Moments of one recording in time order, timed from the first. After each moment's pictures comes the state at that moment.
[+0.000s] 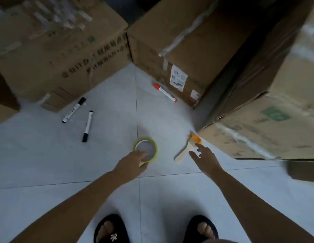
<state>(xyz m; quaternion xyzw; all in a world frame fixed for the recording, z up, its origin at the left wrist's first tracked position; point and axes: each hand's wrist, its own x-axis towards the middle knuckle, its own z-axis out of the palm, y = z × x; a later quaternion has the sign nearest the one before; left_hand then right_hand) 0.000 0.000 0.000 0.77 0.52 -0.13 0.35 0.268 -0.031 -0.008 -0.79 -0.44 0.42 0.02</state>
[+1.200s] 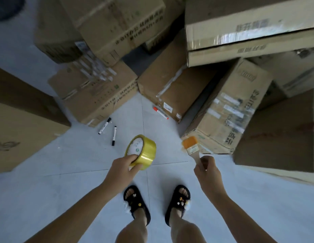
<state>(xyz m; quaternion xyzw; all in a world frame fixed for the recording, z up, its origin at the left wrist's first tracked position) -0.011 -0.029 0.436 0.67 0.59 0.07 0.44 0.249 -0.093 0.422 -0.81 -0.32 0.44 0.21</state>
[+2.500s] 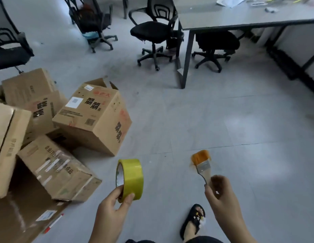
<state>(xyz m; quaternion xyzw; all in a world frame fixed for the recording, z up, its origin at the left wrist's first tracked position) 0.121 -0.387 0.734 0.83 0.14 -0.08 0.53 0.098 -0.640 0.702 -0.79 0.28 0.00 0.55</state>
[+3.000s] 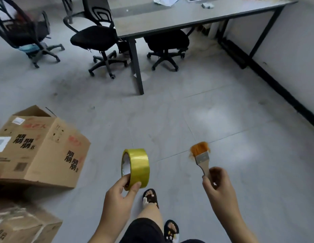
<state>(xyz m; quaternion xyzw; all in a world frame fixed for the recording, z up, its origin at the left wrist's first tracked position) 0.259 -0.663 0.735 0.84 -0.01 -0.14 0.53 0.183 -0.883 0.703 -0.77 0.35 -0.08 0.53</state>
